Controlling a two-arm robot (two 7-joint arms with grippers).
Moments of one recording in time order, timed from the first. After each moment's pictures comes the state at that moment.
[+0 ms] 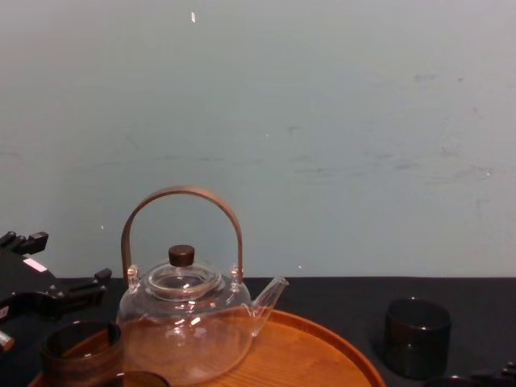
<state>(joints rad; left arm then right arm) -0.20 0.60 0.45 -1.41 -0.25 -0.12 0.03 0.13 0.67 -0.43 -1.56 0.37 0.20 0.55</state>
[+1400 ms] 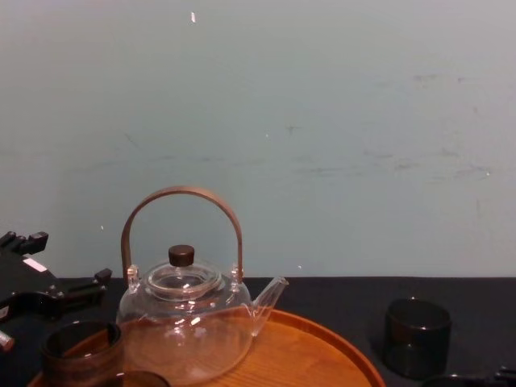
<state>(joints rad) -0.20 0.60 0.45 -1.41 -0.25 -0.12 0.03 0.14 0.66 -0.44 -1.56 0.36 0.21 0.54</state>
